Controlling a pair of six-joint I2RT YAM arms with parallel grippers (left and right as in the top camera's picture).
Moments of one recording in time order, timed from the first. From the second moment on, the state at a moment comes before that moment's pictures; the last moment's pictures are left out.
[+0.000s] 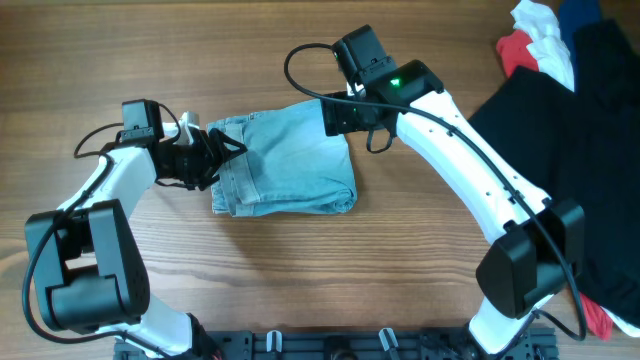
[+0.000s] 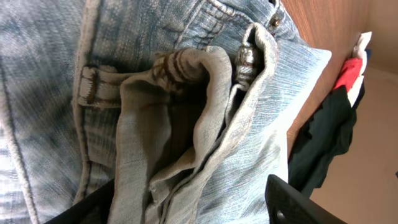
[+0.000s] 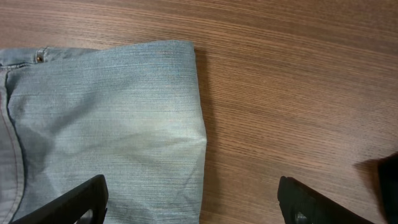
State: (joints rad) left arm 0.16 1.77 0.97 -0.49 0.74 -0.47; right arm 0.53 1.88 1.68 -0.96 0.07 0.32
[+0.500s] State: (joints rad) left arm 0.16 1.73 0.97 -0.51 0.64 -0.47; right arm 0.53 1.88 1.68 -0.96 0.07 0.32
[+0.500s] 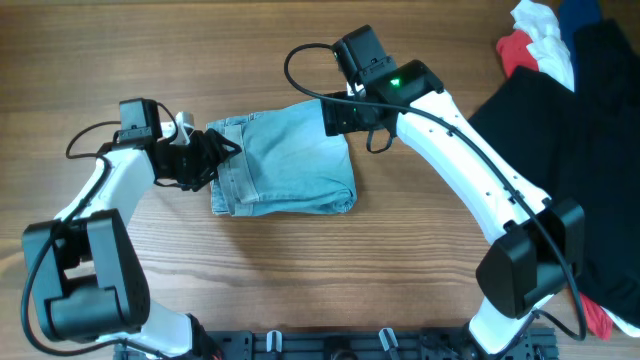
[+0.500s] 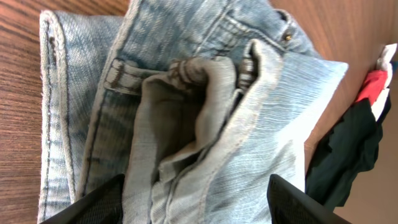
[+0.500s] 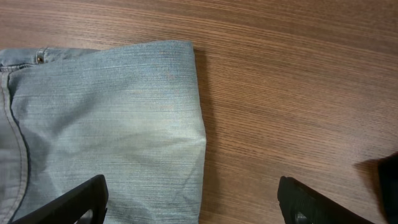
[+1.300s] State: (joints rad) left arm 0.02 1.68 0.97 -0.56 0.43 -0.45; right arm 0.53 1.88 1.68 -0.96 0.06 0.33
